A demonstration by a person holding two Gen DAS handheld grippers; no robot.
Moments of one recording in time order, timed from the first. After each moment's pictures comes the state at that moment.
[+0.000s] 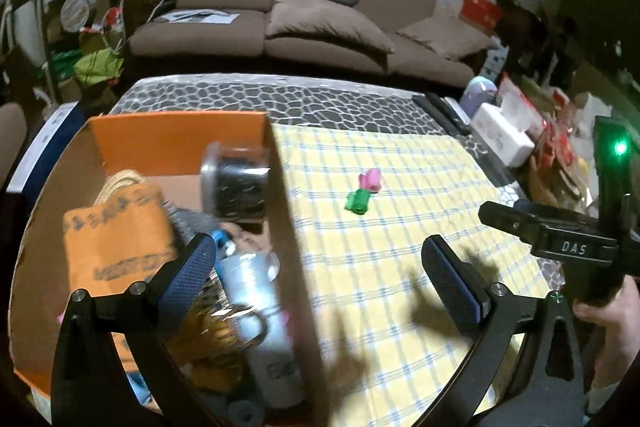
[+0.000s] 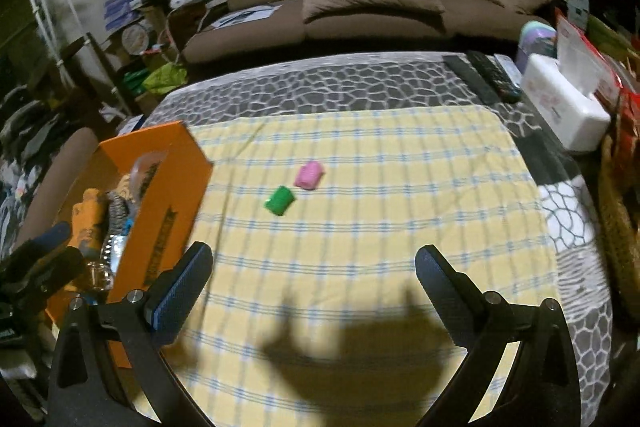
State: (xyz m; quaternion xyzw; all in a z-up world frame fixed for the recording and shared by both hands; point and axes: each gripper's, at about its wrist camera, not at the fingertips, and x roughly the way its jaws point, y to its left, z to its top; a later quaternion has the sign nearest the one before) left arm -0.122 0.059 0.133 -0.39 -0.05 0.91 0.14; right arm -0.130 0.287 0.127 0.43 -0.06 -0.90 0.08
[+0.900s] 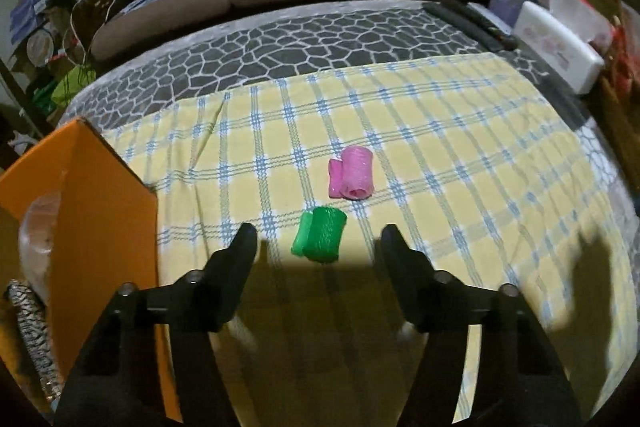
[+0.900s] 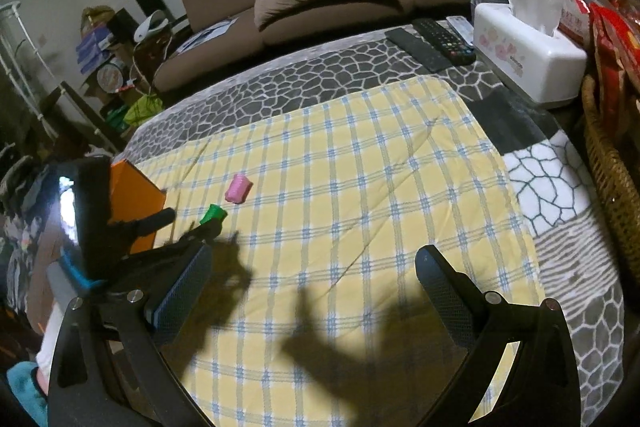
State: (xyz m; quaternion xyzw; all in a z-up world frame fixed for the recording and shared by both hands) left arm -0.241 0.190 0.028 -0.47 0.08 0.87 0.10; right arm -0.143 0.372 0.101 0.43 -0.15 -0.89 0.06
